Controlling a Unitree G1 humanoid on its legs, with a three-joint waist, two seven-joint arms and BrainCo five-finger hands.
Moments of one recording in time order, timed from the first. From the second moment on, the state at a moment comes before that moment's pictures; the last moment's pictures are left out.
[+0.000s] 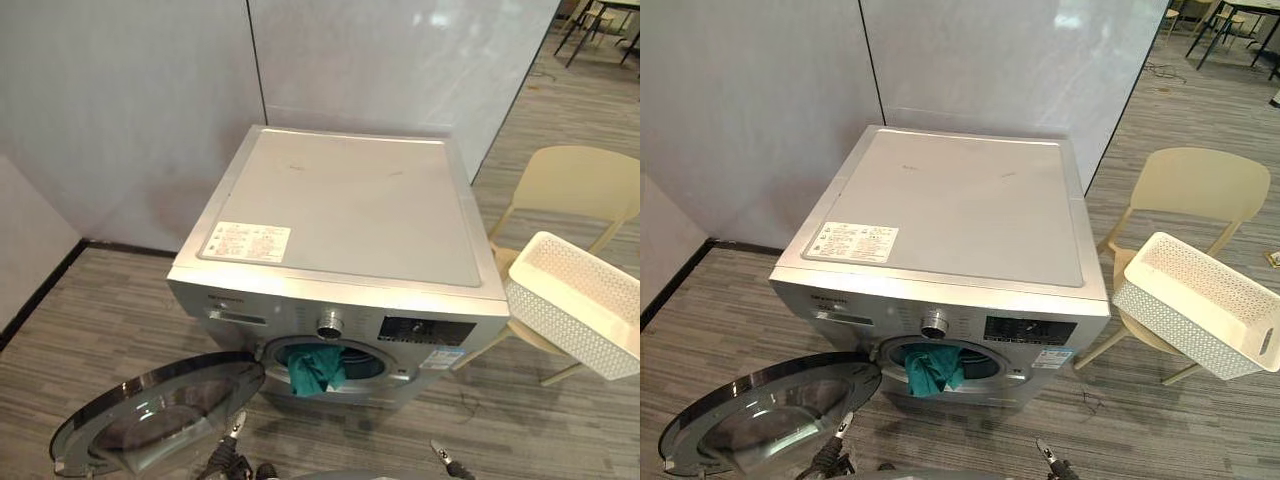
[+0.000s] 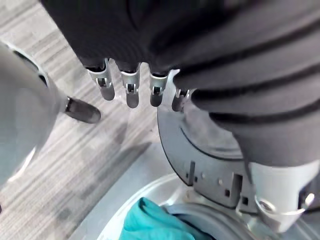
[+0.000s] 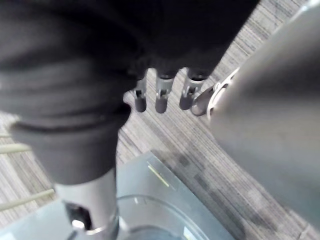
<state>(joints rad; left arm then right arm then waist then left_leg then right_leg) 0.07 0.05 0.29 1.15 -0.31 -0.07 0.02 0.09 -0.02 -0.29 1.14 0.56 -0.07 0.01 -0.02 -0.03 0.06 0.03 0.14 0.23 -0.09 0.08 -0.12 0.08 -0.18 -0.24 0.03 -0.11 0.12</state>
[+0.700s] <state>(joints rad) -0.68 -0.06 0.00 0.99 -0.43 -0.09 0.16 -0.21 0.00 0.00 0.69 0.70 -0.15 -0.11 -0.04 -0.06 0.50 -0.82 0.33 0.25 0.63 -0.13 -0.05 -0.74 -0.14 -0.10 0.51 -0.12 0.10</state>
